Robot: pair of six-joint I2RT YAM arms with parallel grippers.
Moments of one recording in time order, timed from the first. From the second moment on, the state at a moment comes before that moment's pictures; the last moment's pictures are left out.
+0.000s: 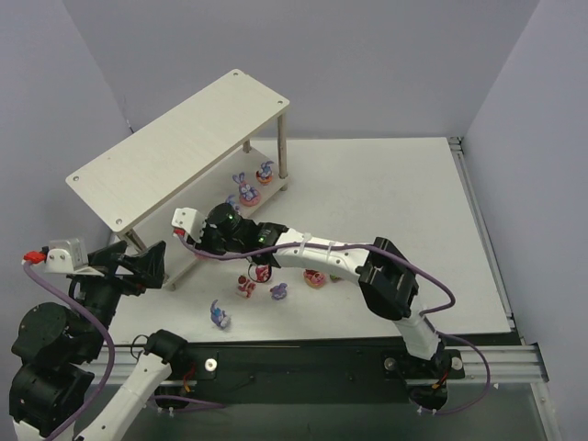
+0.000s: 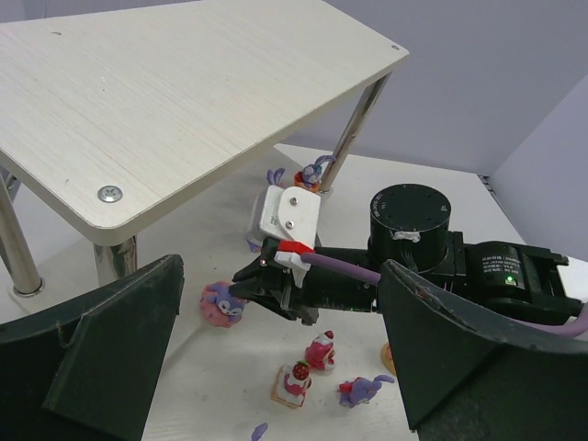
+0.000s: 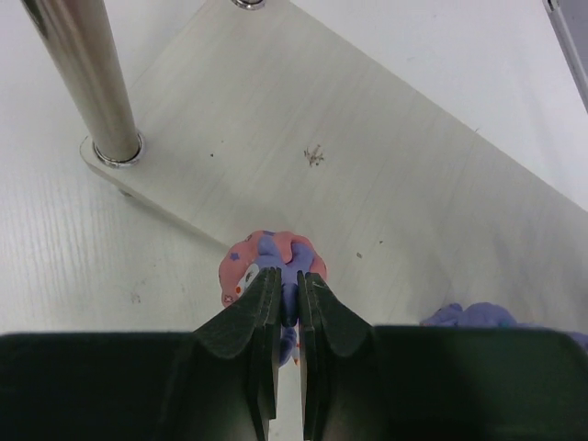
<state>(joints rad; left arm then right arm) -0.42 0.32 1.16 -0.79 -0.28 -0.33 1.13 2.08 1.71 -0.07 -0.03 -0.37</state>
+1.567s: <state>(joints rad) -0.42 0.29 1.13 -0.76 -0.34 -0.30 1.17 2.14 1.63 0.17 0.31 -0.21</state>
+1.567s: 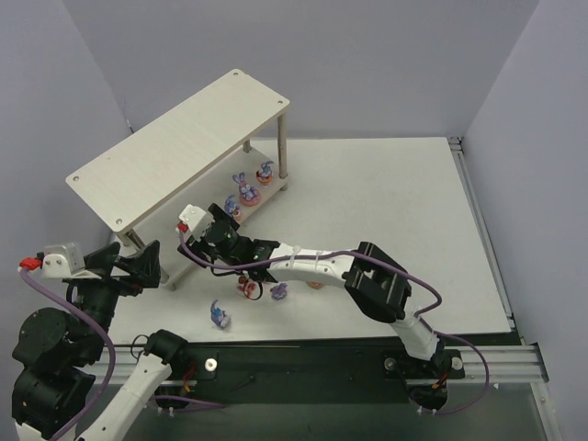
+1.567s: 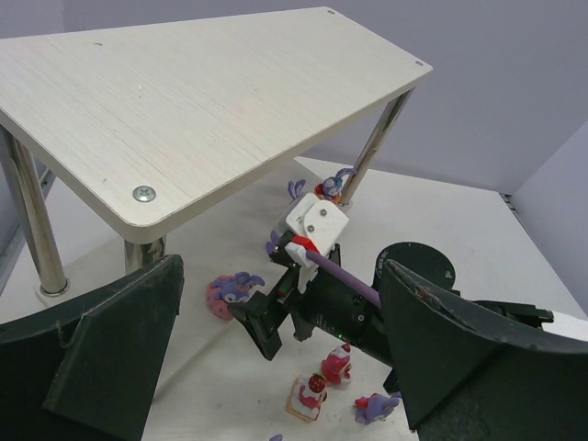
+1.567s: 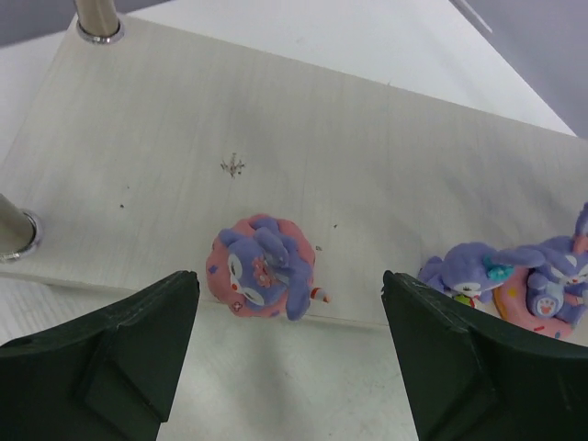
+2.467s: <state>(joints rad) -0.42 0.27 1.13 -0.78 -0.35 -0.31 1.23 2.13 1.61 0.20 0.64 0.50</state>
